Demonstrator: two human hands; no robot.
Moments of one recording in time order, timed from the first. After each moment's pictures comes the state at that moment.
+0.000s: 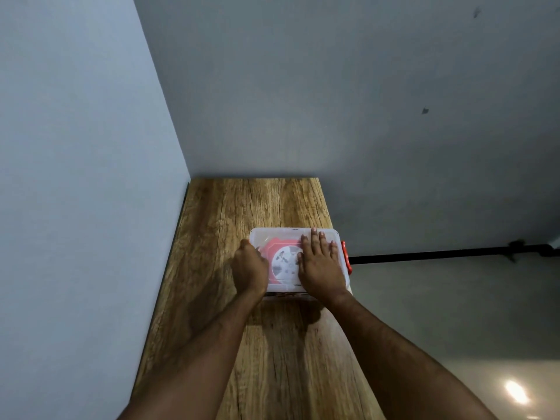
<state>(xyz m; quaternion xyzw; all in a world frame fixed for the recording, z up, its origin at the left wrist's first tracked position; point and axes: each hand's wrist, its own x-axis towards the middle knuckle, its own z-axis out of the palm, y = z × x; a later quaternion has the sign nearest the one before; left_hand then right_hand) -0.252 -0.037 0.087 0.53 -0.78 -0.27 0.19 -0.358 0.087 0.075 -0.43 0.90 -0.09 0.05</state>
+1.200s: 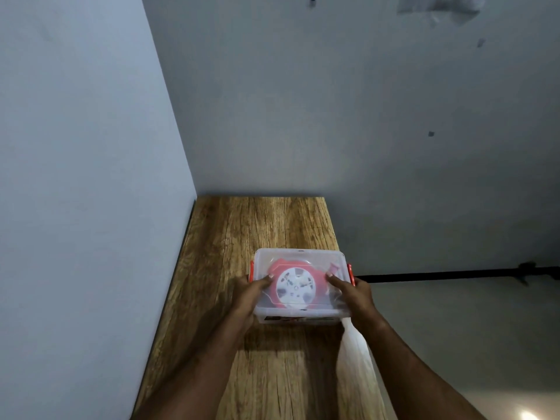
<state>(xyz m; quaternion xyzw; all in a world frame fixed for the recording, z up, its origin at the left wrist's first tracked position) -0.230 -0.057 0.082 0.50 -0.49 -0.70 0.16 -0.398 0.125 0.063 -0.05 0.74 -0.61 0.30</state>
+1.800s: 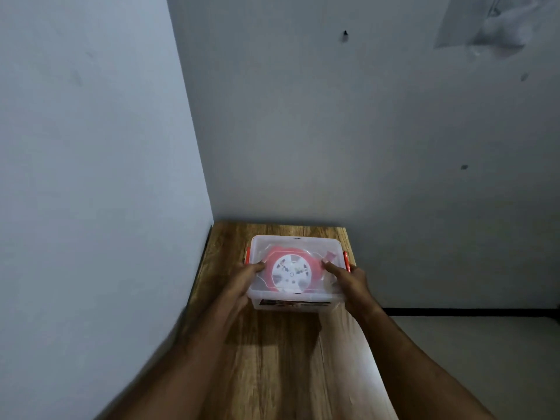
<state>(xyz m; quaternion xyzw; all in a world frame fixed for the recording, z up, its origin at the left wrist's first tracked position) -0.269 -0.181 0.130 0.50 -0.49 -0.70 0.15 -0.450 -0.001 0.110 -0.10 0.68 -0.65 0.32</state>
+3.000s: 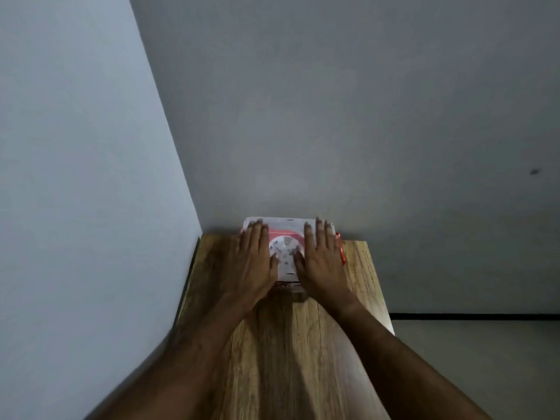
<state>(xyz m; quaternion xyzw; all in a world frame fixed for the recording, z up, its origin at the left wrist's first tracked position) -0.377 -0.298 0.090 0.31 -0.94 -0.06 0.15 -0.498 -0.176 0.094 -0.47 0.86 -0.18 -0.04</state>
